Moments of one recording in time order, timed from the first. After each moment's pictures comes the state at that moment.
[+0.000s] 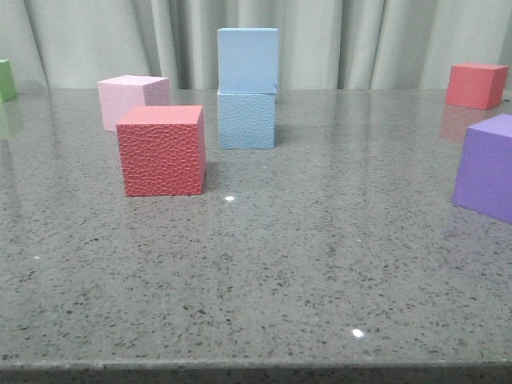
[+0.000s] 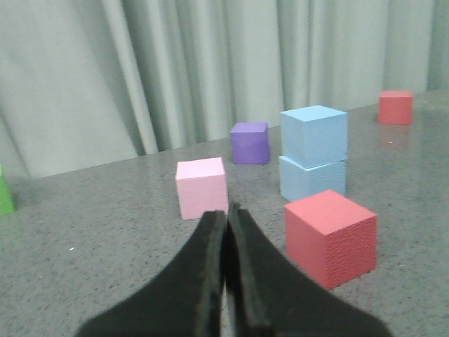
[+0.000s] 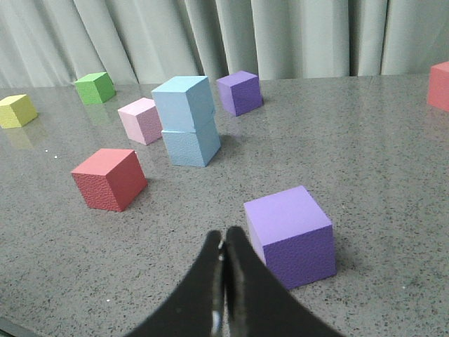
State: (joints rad) left arm -0.40 0.18 -0.25 0.20 0.13 -0.15; right arm 0.69 -0.01 -0.48 -0.31 0.71 0.49
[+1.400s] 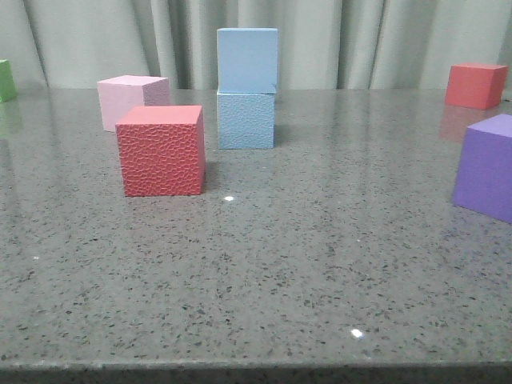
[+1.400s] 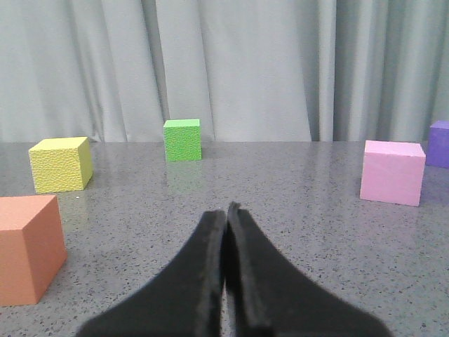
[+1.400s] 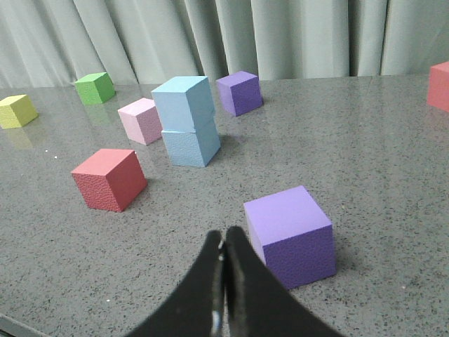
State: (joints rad) left arm 0.08 -0.01 0.00 0.02 -0.01 -0.05; right arm 0.69 -0.01 -0.48 -0.31 0.71 0.49
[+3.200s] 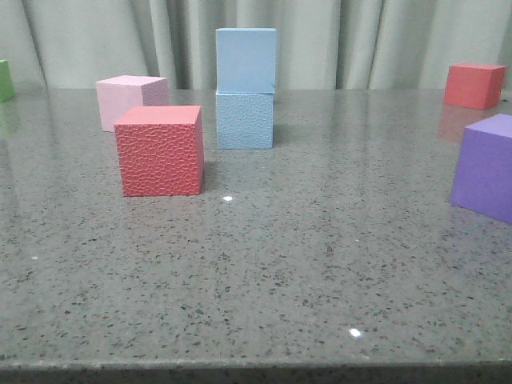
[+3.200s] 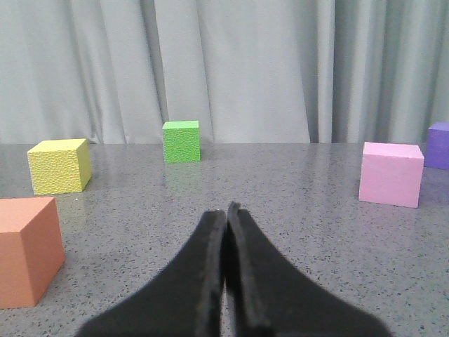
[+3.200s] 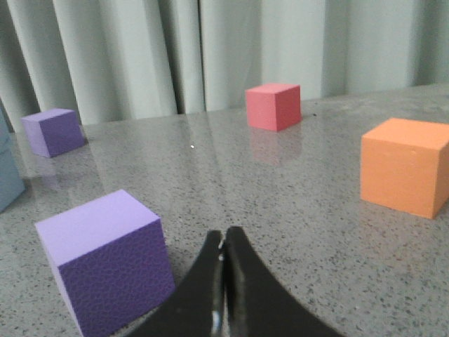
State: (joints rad) left arm 0.08 -0.01 0.00 0.02 -0.01 -0.05; right arm 0.00 -0.01 0.02 0.05 0.04 0.11
